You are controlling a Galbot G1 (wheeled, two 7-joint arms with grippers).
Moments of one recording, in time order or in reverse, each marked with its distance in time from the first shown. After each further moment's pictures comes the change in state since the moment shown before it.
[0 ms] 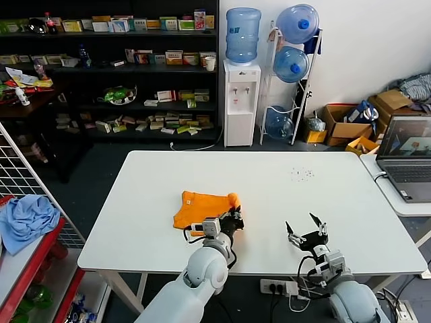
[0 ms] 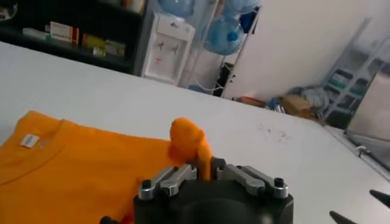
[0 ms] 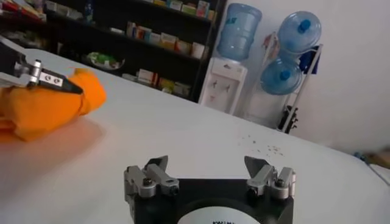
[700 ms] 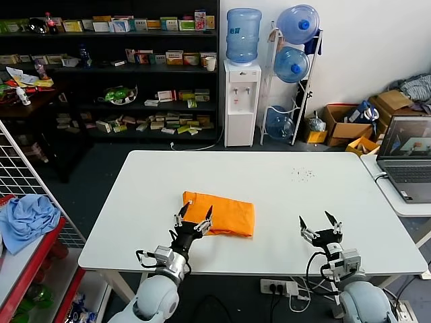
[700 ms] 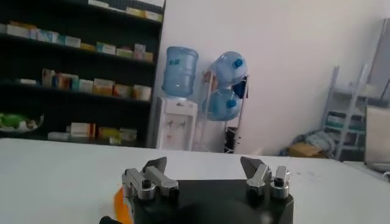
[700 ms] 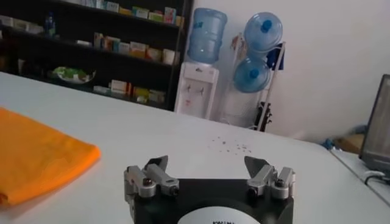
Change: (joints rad) left arm 0.239 0.261 -0.179 -0.098 0.284 -0.384 0.242; right arm -0.033 0.089 0.141 0.027 0.018 -0.013 -0.032
